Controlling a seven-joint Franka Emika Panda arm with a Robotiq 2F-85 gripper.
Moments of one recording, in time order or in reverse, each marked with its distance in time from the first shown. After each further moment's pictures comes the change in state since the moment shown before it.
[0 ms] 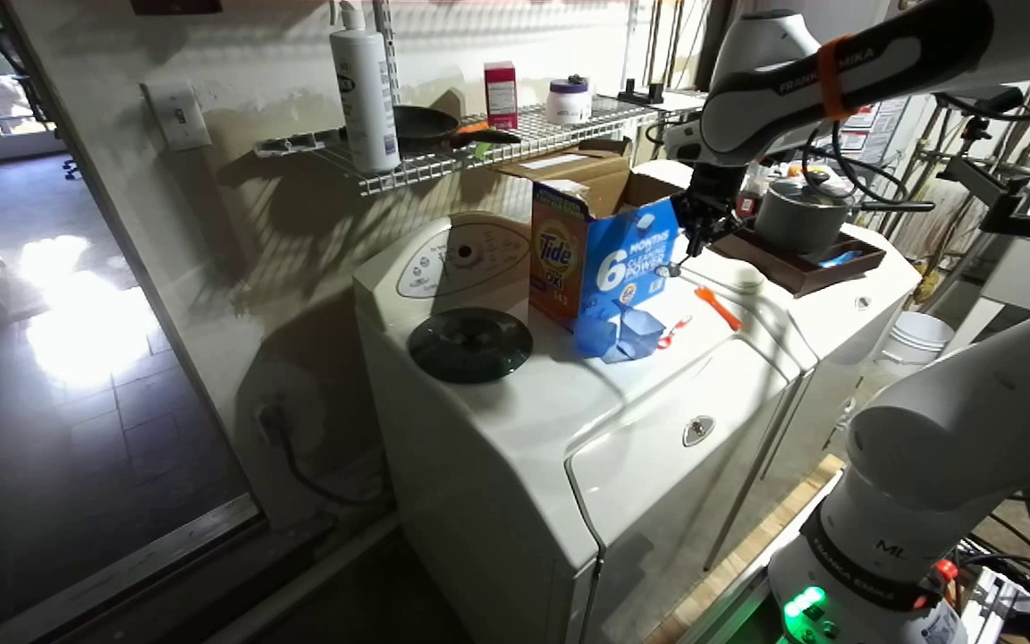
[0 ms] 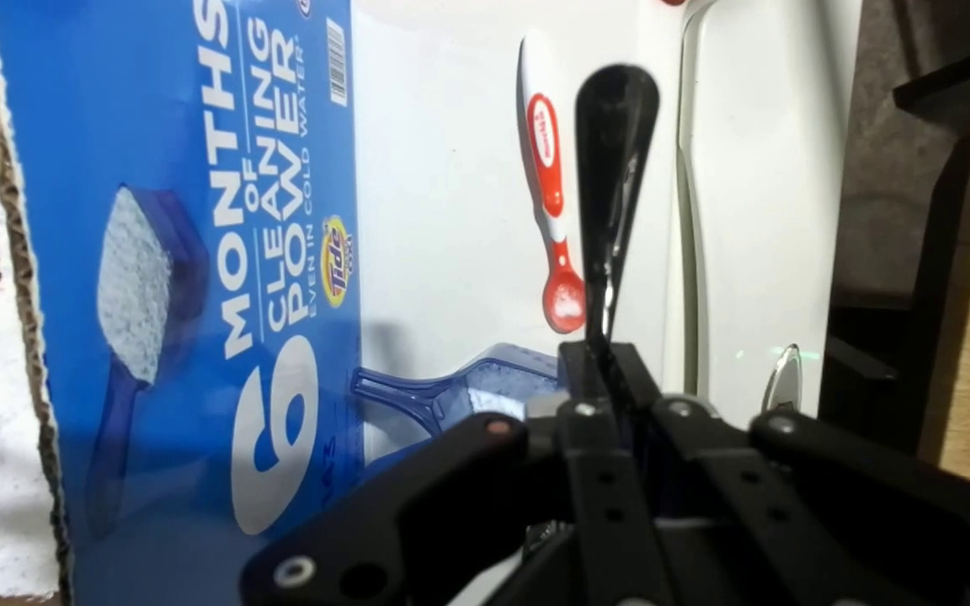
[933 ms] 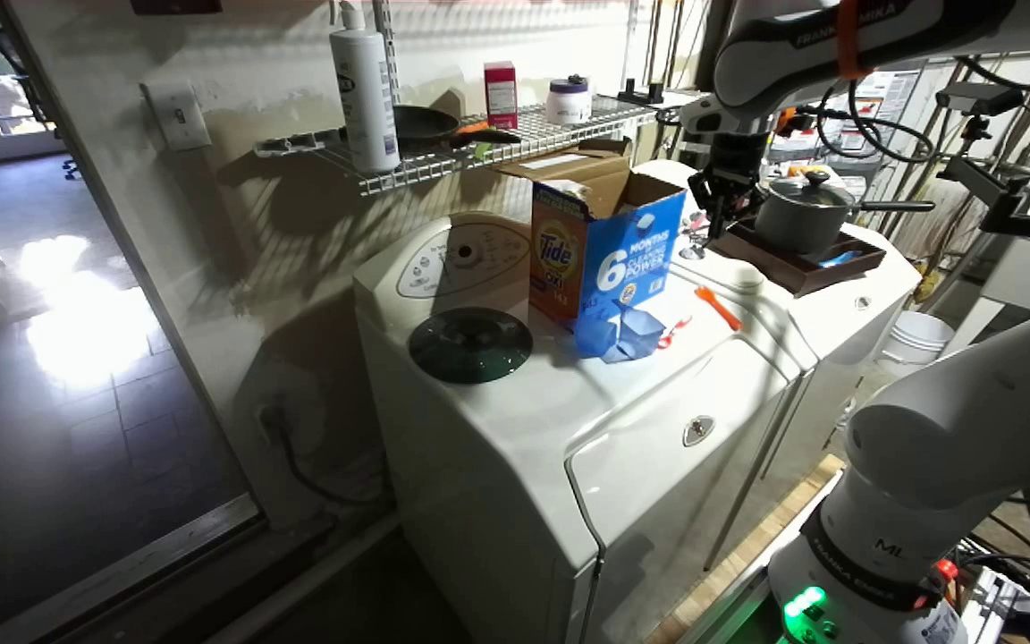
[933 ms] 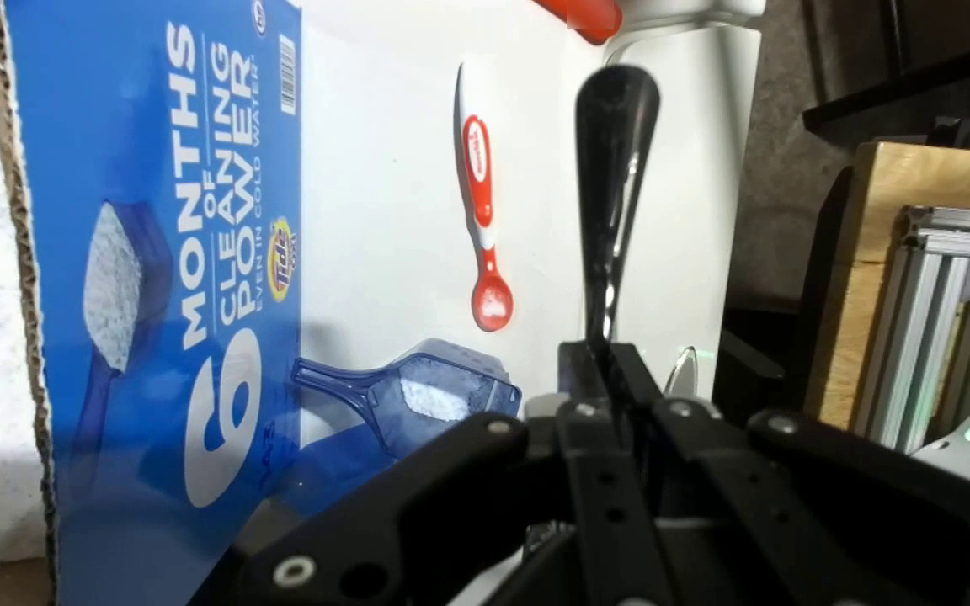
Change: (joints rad) arm -0.017 -0.011 -0.004 0.113 0.006 -0.208 -0.115
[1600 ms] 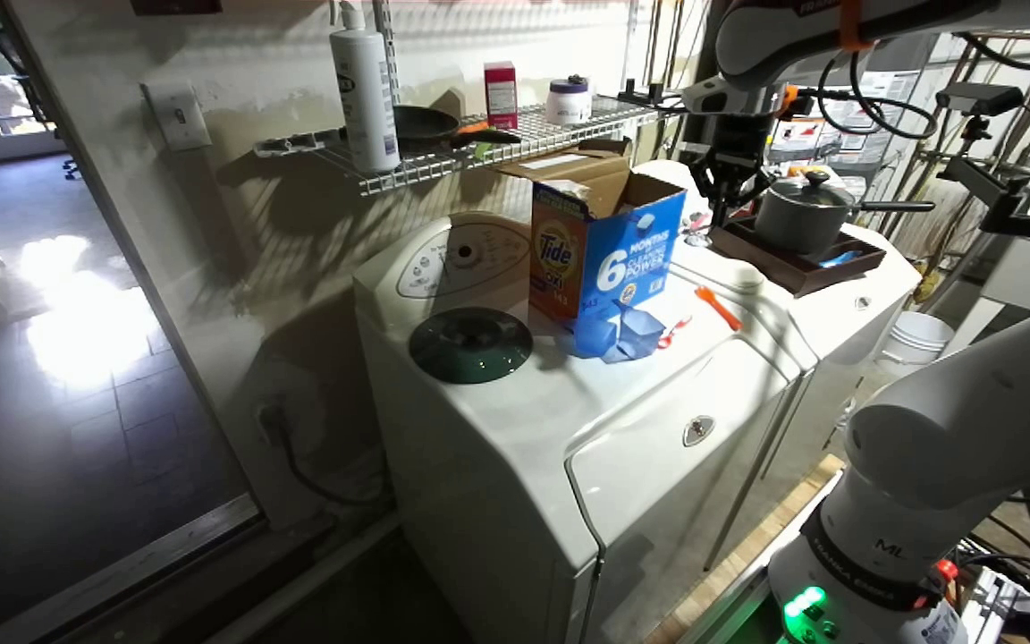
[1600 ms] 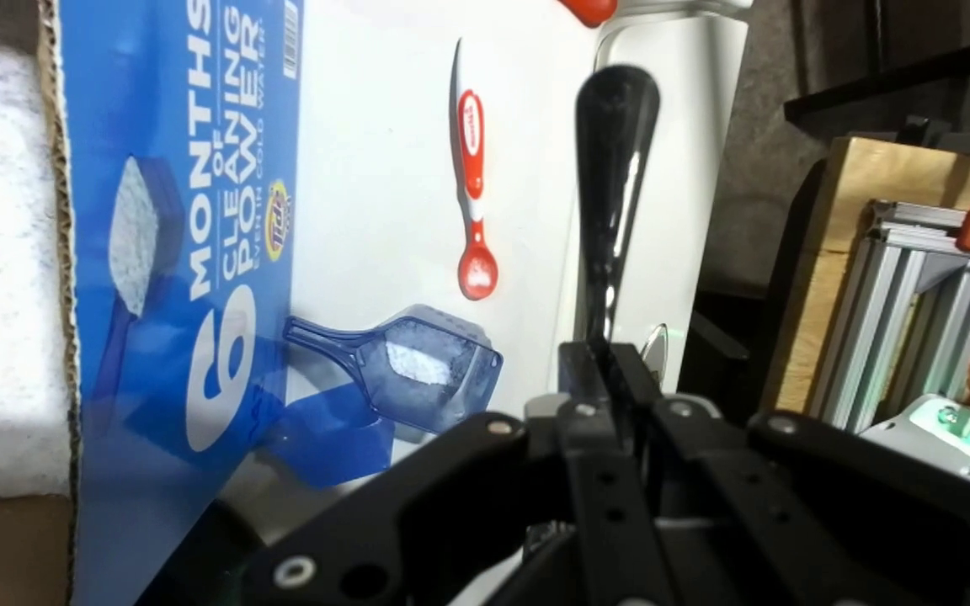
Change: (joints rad) arm -0.001 0.014 0.002 0.080 0.038 -0.105 -0.082
